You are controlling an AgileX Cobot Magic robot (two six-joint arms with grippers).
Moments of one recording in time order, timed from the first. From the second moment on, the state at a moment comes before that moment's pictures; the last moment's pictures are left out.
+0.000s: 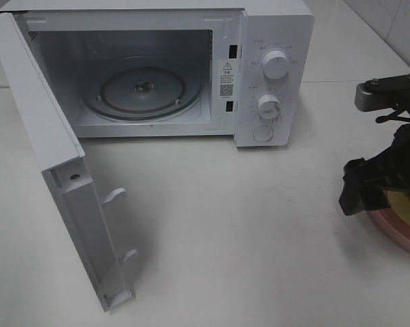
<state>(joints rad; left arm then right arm) 0.02 0.00 -0.52 -0.05 1.08 0.02 0.26 1.36 -0.71 -0.01 0.62 0.03</state>
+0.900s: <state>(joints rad) 0.02 0.00 -0.52 -0.05 1.08 0.02 0.20 1.55 -0.73 -0.09 0.51 0.06</state>
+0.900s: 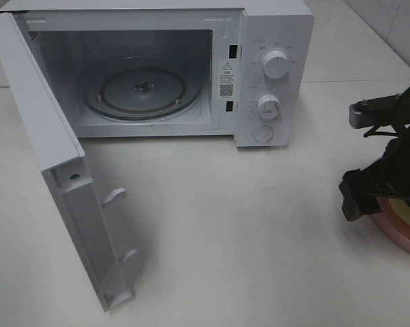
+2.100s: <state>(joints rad) 0.02 0.00 -0.52 -0.05 1.08 0.02 0.20 1.81 -0.80 -0.19 0.46 0.12</state>
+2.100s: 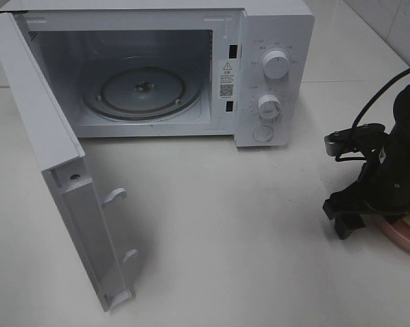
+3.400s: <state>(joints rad) 0.02 0.00 -0.52 -0.05 1.08 0.02 0.20 1.79 -0.81 -0.35 0.50 0.25</state>
